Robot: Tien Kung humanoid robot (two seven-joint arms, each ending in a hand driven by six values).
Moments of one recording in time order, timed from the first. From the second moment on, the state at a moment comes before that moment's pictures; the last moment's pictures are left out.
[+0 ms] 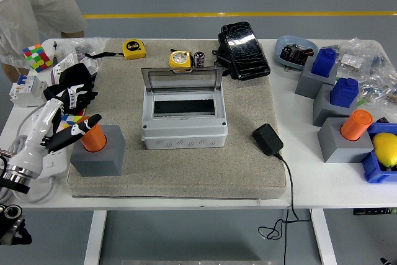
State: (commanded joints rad) left arm 0.01 0.41 -1.15 -1.38 1.34 0.25 -0.49; right arm 0.06 -0.21 1.18 0.27 -0.47 -0.11 -0.13
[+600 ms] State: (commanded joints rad) left arm -0.02 0.39 -1.07 -1.31 1.28 0.31 -0.57; right arm 0.06 -0.21 1.17 0.27 -0.46 -0.10 -0.13
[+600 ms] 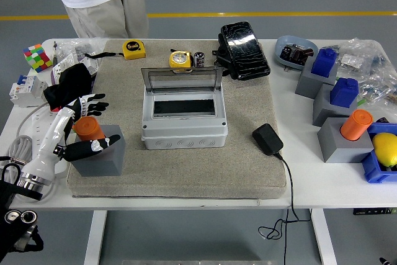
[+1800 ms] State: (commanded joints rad) left arm -0.06 0.35 -1.01 -1.25 1.13 0.33 -0.65; right arm 0.06 -0.21 1.16 0.27 -0.45 -0.10 -0.13
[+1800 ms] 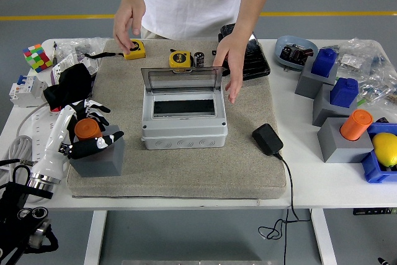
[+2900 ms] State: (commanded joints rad) left arm -0.11 0.33 -0.99 -1.26 1.11 0.35 -0.65; right arm 0.06 -0.21 1.15 0.27 -0.45 -0.12 -0.11
